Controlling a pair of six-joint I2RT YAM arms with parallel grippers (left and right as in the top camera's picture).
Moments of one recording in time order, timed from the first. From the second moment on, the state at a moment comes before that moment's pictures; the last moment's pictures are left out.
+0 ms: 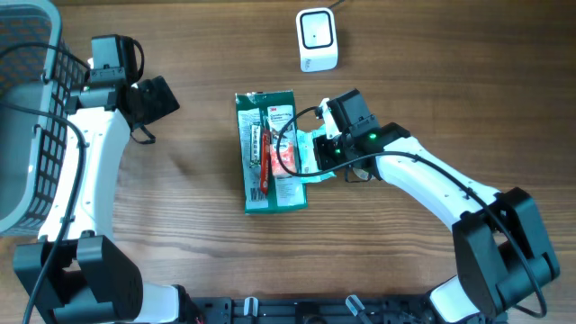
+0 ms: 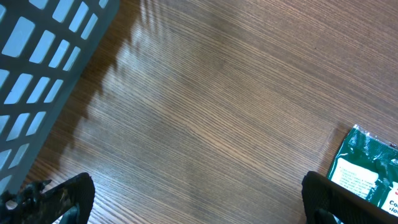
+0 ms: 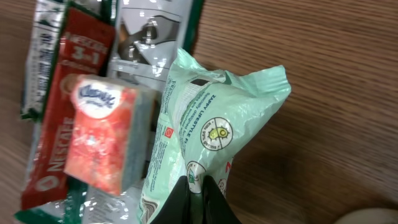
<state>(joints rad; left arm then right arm) 0.09 1.62 1.37 -0.88 -0.17 -0.40 0.50 1.71 1.04 -0.44 -0.18 0.26</state>
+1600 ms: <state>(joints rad) 0.09 1.62 1.37 -0.88 -0.17 -0.40 0.52 1.79 1.12 -0.50 -0.38 0.38</state>
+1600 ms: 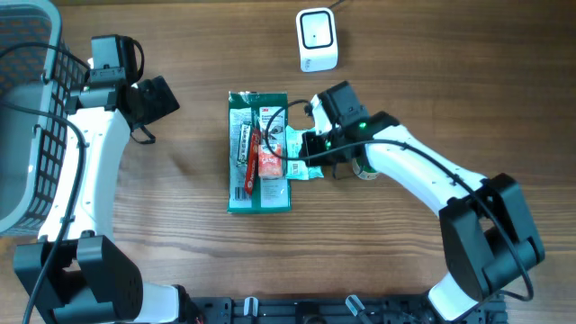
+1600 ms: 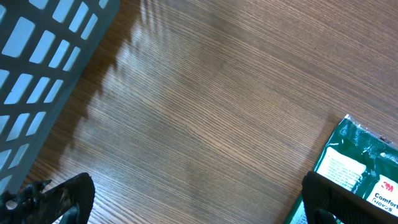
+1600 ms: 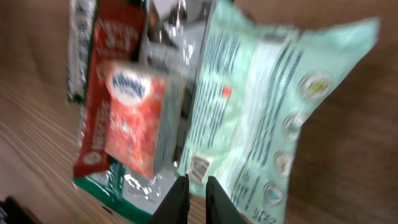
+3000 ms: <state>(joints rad) 0.09 1.62 1.37 -0.88 -0.17 -0.40 0.32 1.68 1.30 -1.06 0.04 0.51</state>
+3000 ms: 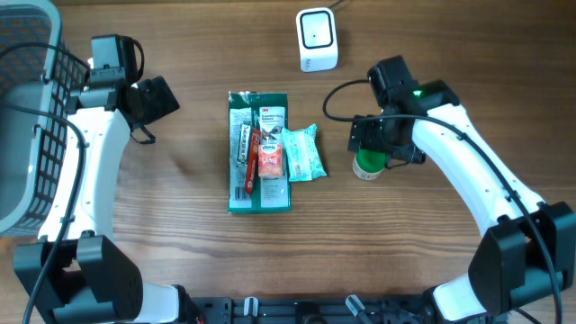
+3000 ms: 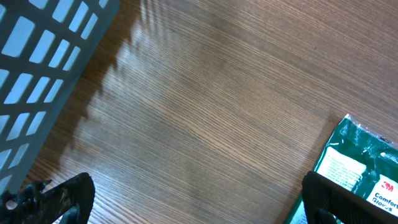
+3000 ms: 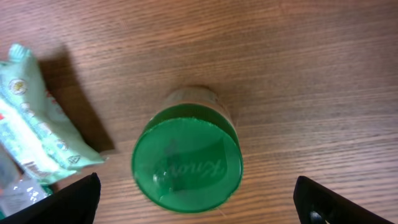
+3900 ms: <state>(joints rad) 0.09 1.62 1.37 -0.88 -0.17 -0.40 0.32 1.68 1.11 -0.83 -0.01 0.44</state>
